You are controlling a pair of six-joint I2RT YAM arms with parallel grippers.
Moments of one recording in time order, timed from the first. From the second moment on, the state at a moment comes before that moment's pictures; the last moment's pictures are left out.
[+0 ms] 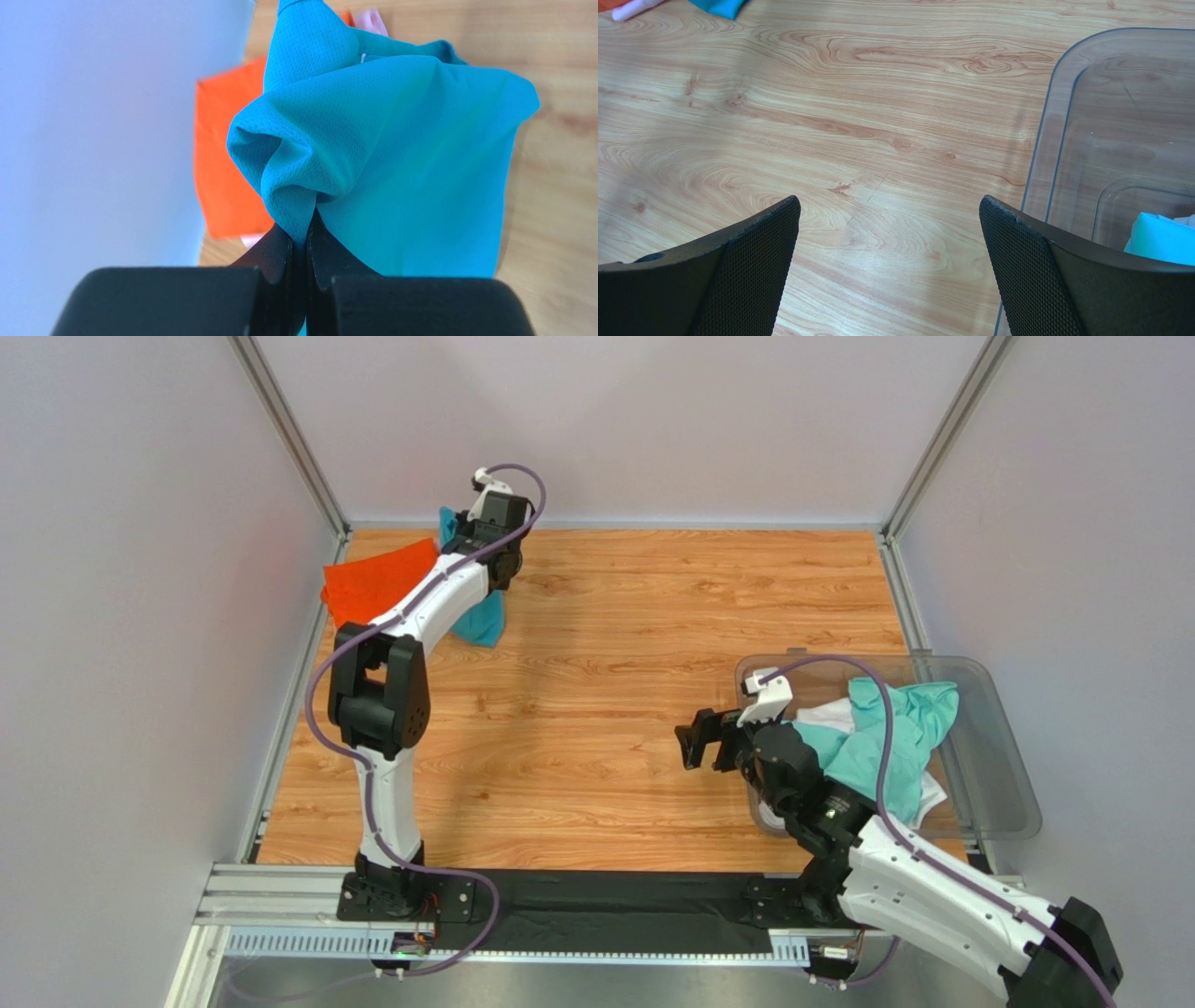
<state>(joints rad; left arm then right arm) -0.32 2.02 1.72 -0.46 -0.83 0.05 0.80 0.66 0.34 -0.02 0.36 0.41</state>
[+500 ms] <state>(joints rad) -0.30 2.07 1.91 -0.28 -0.92 0.38 0.80 0.86 0.34 0.09 0.37 0.40</state>
